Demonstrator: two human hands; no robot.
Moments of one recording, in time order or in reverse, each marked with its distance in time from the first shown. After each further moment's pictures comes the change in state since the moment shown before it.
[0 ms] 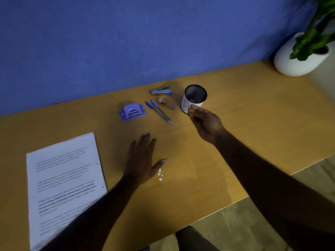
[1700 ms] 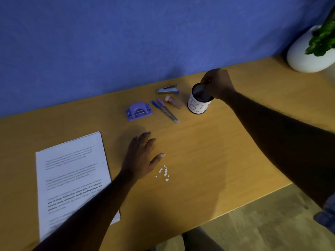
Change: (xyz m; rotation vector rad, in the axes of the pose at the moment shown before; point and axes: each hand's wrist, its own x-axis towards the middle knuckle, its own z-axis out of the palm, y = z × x) left_hand 0.009 -0.028 -0.003 -0.055 0.047 0.012; right_hand 0.088 -0.080 0.029 -1.756 0.071 -0.650
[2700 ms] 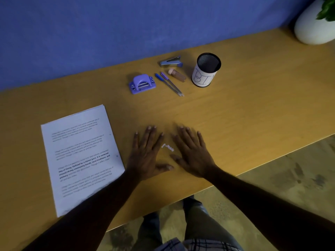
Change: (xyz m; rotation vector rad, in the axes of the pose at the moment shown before) left_hand -0.085 0.005 0.041 0.161 -0.103 0.131; right_hand -0.295 -0.030 0.144 -0.203 -0.304 -0.320
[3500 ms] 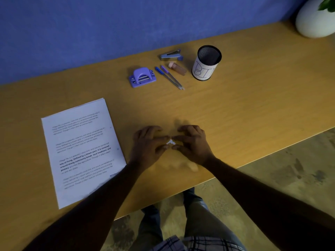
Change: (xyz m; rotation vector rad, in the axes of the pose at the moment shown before) left_hand 0.006 -0.001 0.005 -0.324 0.223 -0.018; right_hand 0.008 0.000 -0.005 0.349 0.219 0.024
